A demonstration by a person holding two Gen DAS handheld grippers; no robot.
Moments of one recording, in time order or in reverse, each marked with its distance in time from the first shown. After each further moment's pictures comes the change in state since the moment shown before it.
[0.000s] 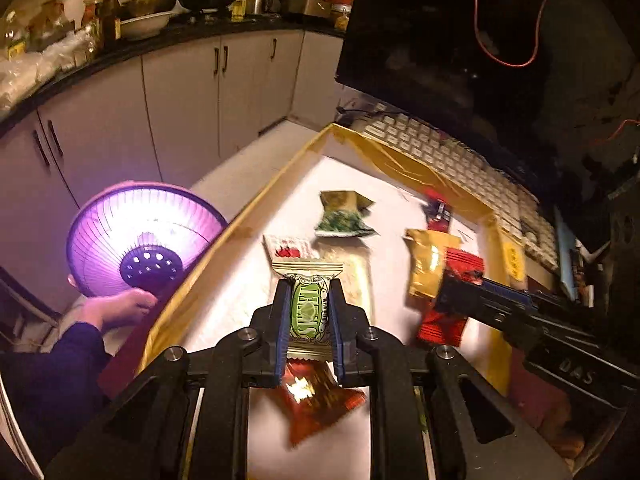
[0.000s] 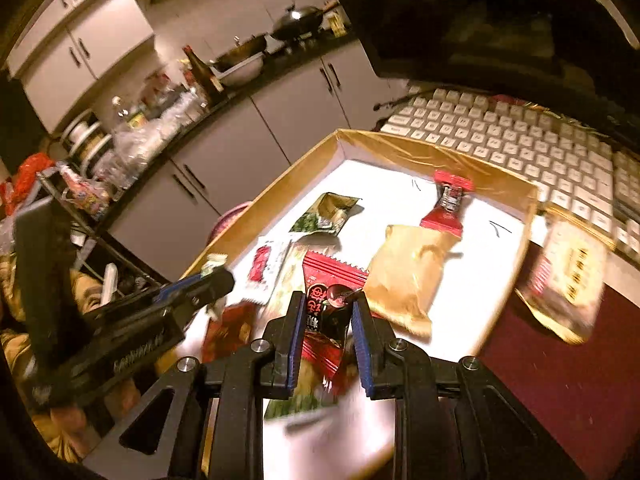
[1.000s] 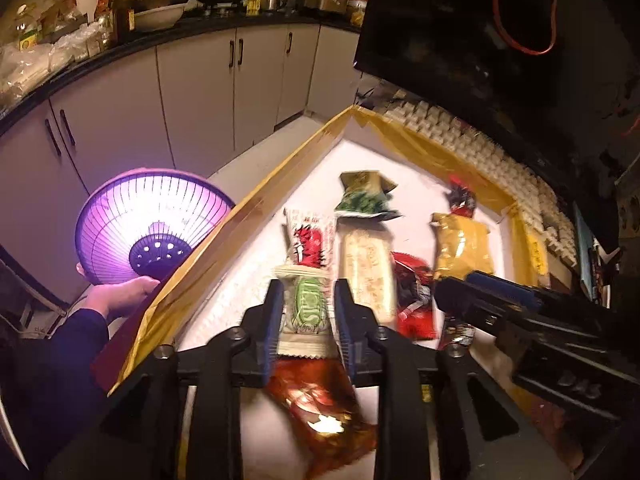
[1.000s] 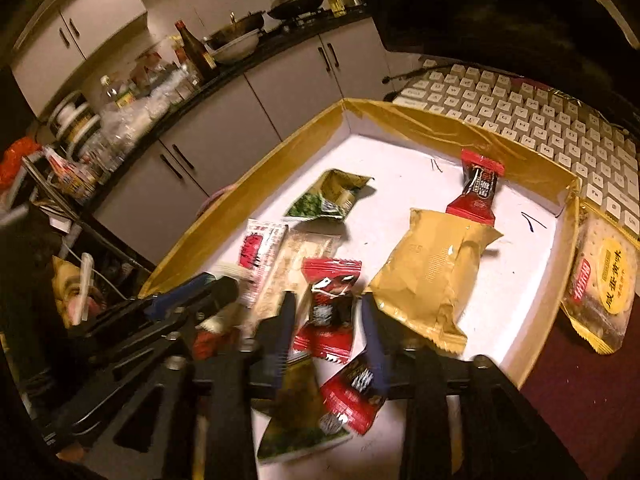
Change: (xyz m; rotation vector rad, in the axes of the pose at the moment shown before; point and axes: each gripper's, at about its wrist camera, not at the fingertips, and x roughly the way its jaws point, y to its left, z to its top) left arm 0.004 0.002 -0.014 -0.020 -0.003 0.045; right arm 0.027 0.008 -0.003 -0.006 0.042 -0.017
